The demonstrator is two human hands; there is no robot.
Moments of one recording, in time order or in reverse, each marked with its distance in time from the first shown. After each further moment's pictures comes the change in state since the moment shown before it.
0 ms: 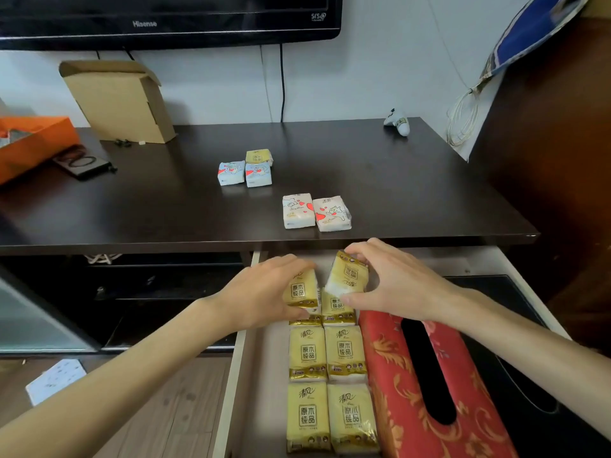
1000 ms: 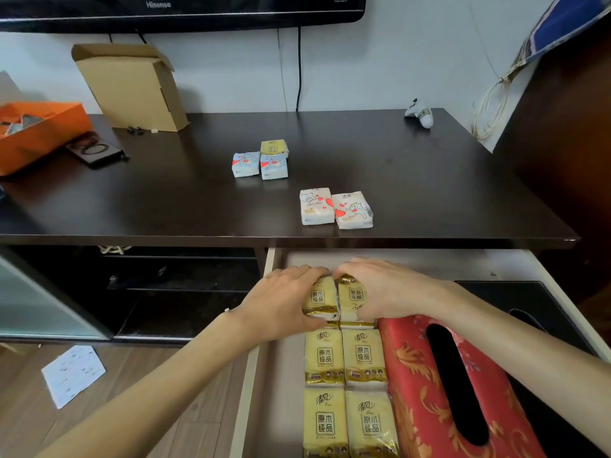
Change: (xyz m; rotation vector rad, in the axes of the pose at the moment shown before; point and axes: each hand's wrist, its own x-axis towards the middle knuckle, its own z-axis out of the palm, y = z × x) left_hand 0.001 -0.009 0.036 0.031 0.036 -0.068; right_hand 0.053 -0.002 0.039 -0.208 -0.339 -0.030
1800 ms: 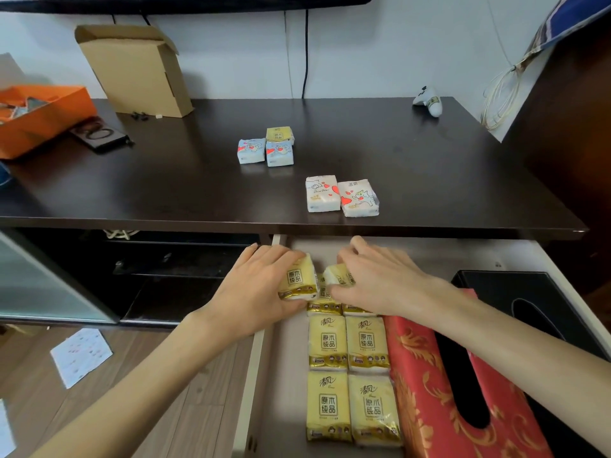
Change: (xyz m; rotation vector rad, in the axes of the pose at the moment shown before) left_hand -0.040 -0.006 -0.030 0.085 0.159 -0.059; right_hand -0.006 -0.032 0.009 -0.215 0.201 0.069
